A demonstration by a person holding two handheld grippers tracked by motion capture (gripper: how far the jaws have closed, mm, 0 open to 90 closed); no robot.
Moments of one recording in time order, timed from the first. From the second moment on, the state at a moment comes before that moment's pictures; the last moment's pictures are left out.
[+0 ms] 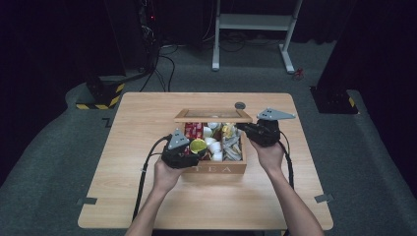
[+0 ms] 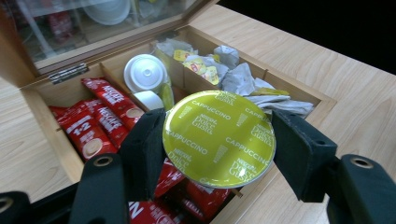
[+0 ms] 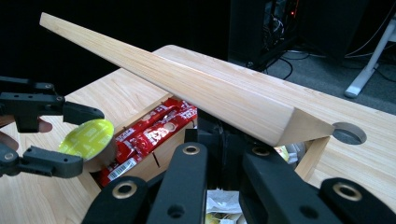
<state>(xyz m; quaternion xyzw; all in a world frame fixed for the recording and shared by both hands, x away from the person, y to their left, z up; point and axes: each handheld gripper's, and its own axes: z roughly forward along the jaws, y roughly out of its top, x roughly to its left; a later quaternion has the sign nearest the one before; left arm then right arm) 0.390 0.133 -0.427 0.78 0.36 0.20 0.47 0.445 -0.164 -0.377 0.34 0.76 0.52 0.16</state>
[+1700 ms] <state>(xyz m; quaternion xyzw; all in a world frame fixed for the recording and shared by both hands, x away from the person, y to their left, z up) 0.373 0.219 -0.429 0.73 0.44 0.22 0.47 0.446 -0.162 -0.379 0.34 0.77 0.52 0.15</state>
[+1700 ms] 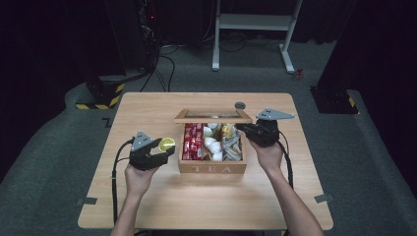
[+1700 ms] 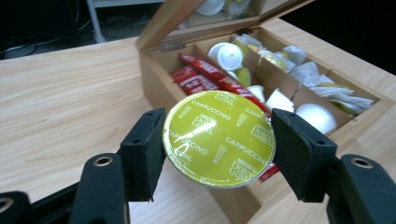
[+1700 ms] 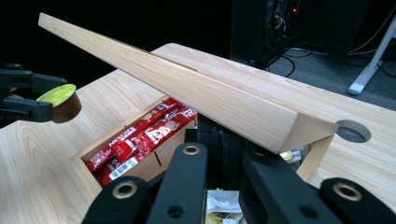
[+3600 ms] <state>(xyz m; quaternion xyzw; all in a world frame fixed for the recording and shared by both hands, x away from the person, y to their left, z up) 0.385 0.235 -0.479 0.74 0.49 0.23 0.40 0.445 -0.161 -0.379 0.35 0.77 0.51 0.16</state>
